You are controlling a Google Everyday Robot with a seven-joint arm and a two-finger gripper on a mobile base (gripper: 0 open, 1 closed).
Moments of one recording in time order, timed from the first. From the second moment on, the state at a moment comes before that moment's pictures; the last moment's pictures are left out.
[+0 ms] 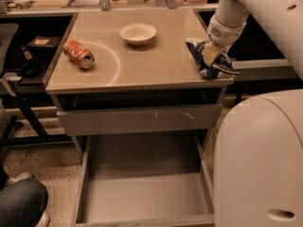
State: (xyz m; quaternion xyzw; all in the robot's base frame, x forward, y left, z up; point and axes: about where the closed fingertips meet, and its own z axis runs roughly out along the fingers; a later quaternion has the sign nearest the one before) arm 0.692 -0.215 0.851 -0.33 0.94 -0.02 0.10
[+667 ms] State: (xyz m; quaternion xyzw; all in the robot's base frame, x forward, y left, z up) arm 0.618 -0.225 0.884 -0.31 0.94 -0.03 0.11
